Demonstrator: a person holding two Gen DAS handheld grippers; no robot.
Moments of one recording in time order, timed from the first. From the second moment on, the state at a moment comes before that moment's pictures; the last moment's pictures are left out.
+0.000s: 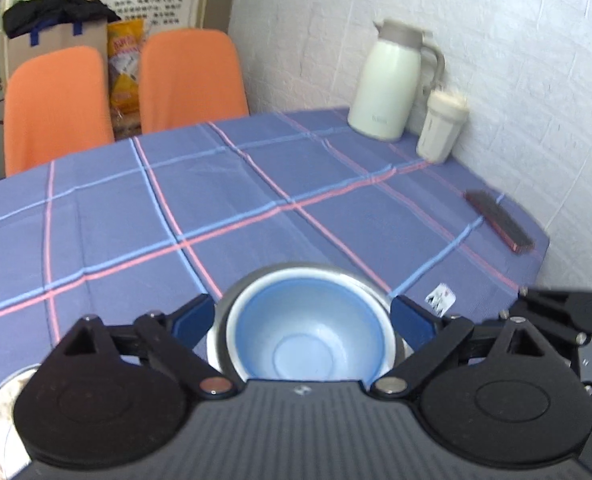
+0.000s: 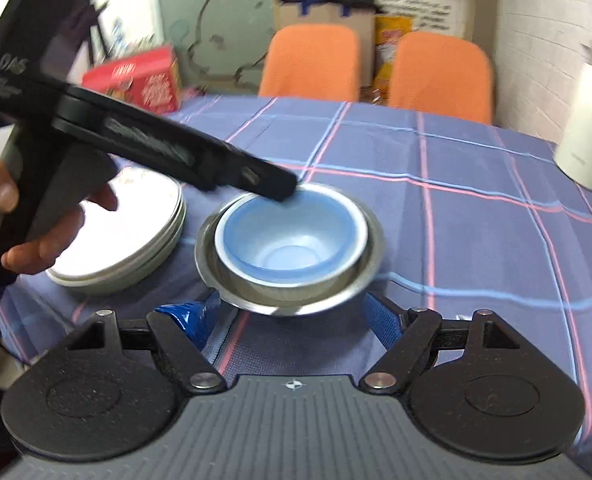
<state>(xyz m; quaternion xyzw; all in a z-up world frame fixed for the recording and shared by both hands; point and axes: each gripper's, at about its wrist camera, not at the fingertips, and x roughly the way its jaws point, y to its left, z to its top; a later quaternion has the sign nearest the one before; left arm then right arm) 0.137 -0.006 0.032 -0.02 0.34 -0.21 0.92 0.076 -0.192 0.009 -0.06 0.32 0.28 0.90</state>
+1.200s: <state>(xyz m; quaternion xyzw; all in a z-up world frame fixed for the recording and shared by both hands) 0.178 -0.009 -0.017 -0.03 0.41 -0.11 0.90 0.140 -0.177 -0.043 0.02 0.35 0.20 0.92</state>
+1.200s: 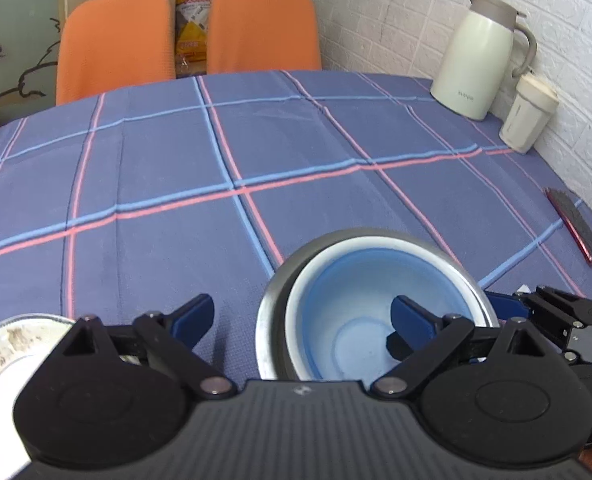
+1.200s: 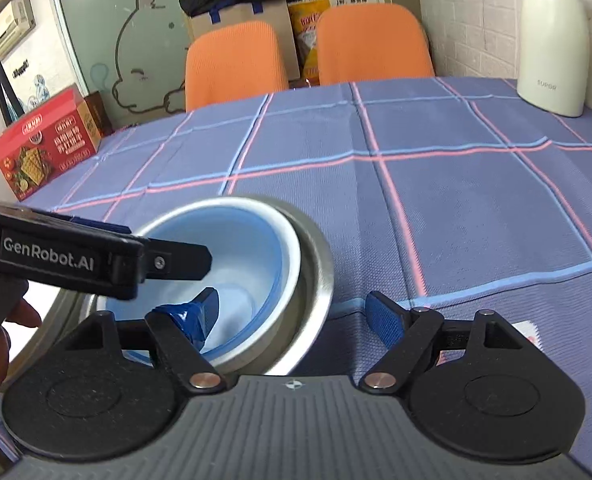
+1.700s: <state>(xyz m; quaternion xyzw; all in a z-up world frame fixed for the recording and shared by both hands) 0.190 -0.015 -0.030 0.00 0.44 -0.12 0.89 0.131 -0.170 -0.043 -0.01 0.34 0.18 0.92</state>
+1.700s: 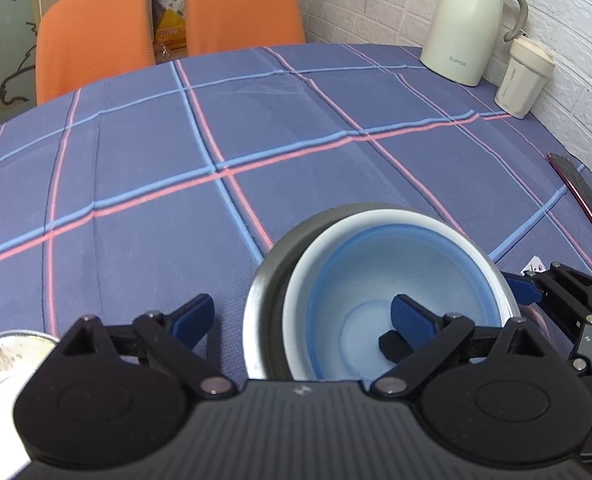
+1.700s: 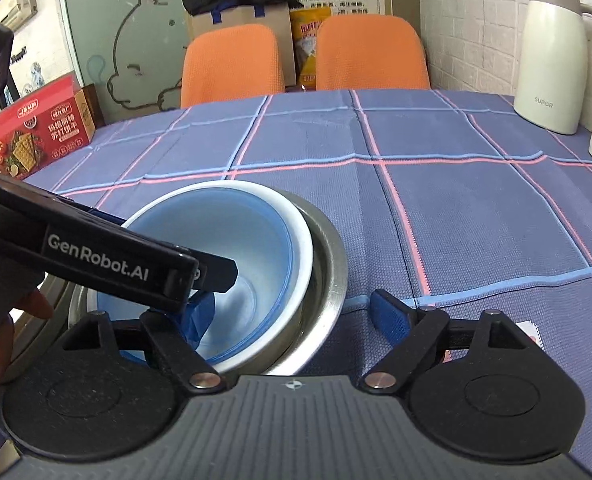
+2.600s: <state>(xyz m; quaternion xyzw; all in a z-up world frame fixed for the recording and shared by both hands) 0.192 -0.025 -0.030 0.01 0.45 -0.15 0.88 0.128 -0.154 -0.037 0.06 0.36 0.20 0.91</state>
